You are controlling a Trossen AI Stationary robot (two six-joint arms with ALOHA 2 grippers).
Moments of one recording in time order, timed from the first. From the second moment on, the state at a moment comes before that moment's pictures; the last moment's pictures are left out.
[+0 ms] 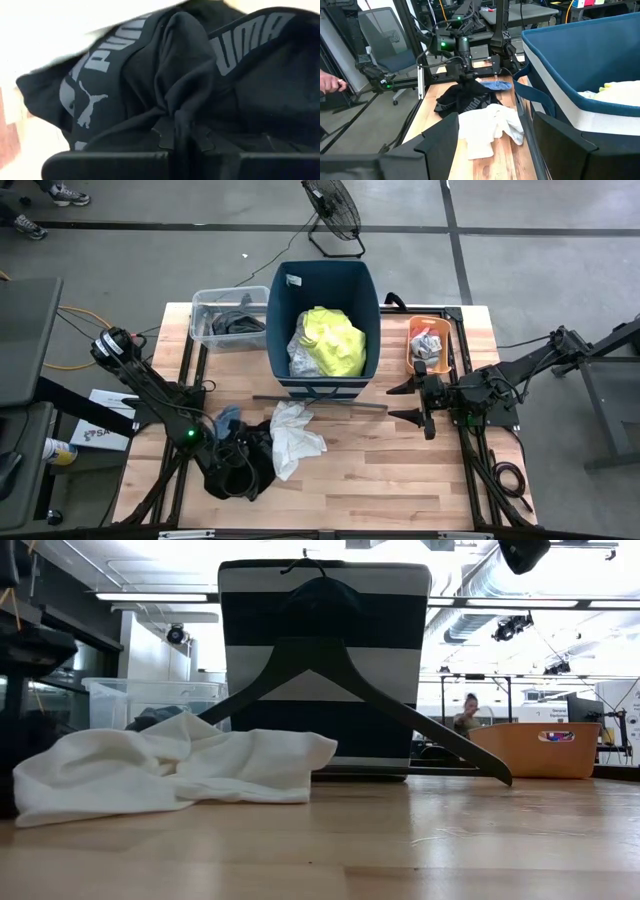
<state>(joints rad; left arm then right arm) -0.84 1.31 0.63 -0.43 -0.35 -0.48 0.44 0.77 0.64 -0.07 0.39 0.27</state>
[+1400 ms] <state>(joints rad) -0.84 1.31 1.75 -1.26 -0.54 -0.44 0.44 0.77 0.64 -0.07 0.39 0.27</state>
